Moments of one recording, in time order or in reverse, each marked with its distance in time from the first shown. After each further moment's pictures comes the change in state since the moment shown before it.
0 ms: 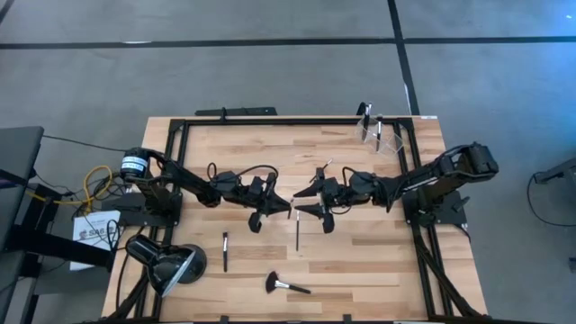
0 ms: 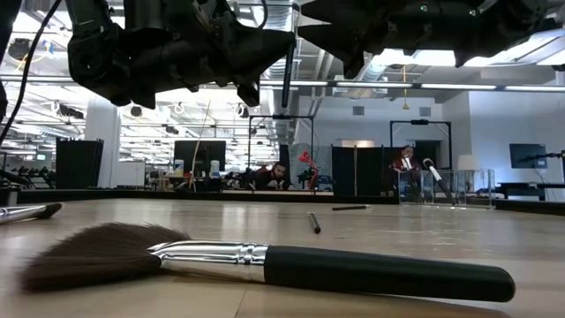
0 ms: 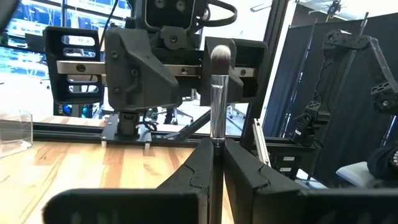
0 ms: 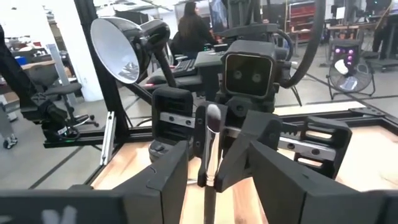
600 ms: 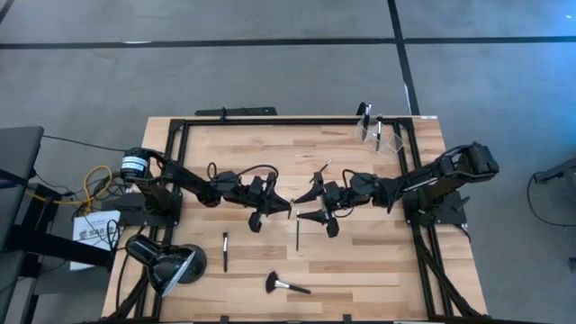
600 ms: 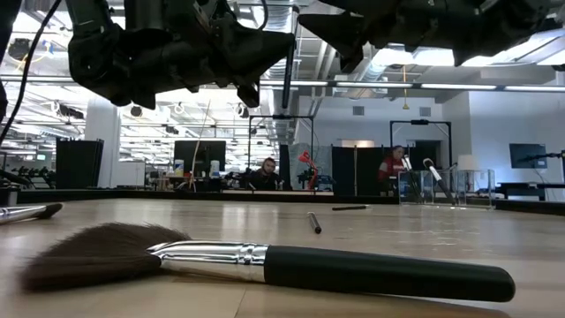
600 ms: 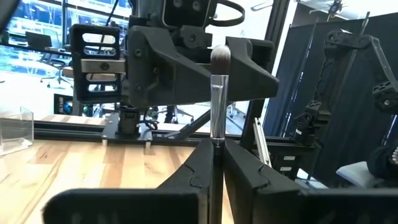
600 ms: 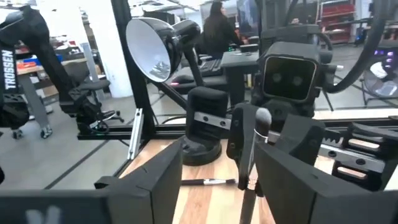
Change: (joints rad) left arm 0.001 0.000 0.000 -0.004 0.005 -0.003; right arm 0.007 0.000 0.000 0.014 -0.097 -0.007
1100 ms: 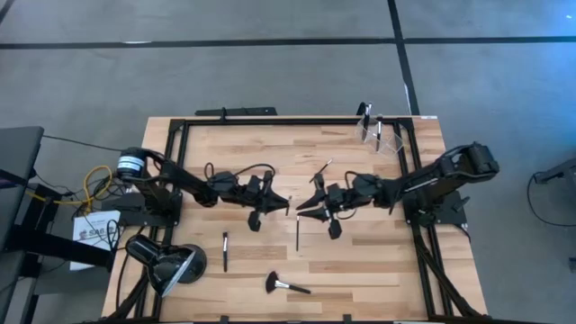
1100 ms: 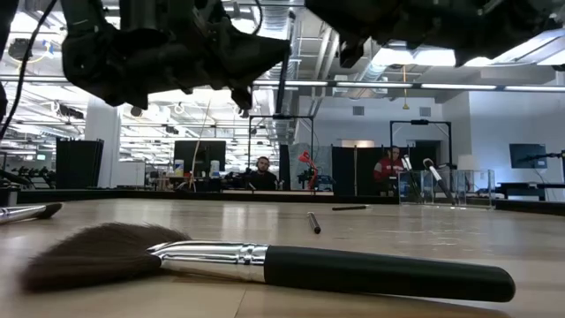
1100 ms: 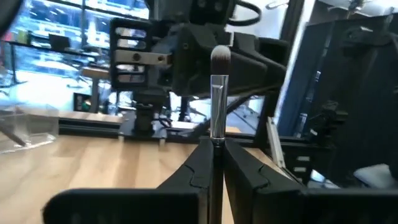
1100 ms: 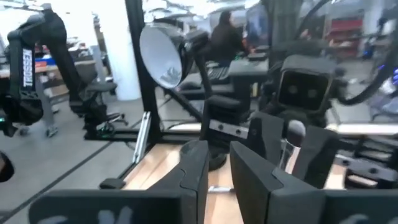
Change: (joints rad) left arm 0.000 -0.026 -0.033 -0.008 -0.059 0.014; right arm 0.012 0.003 -0.013 0.049 -0.030 -0.034
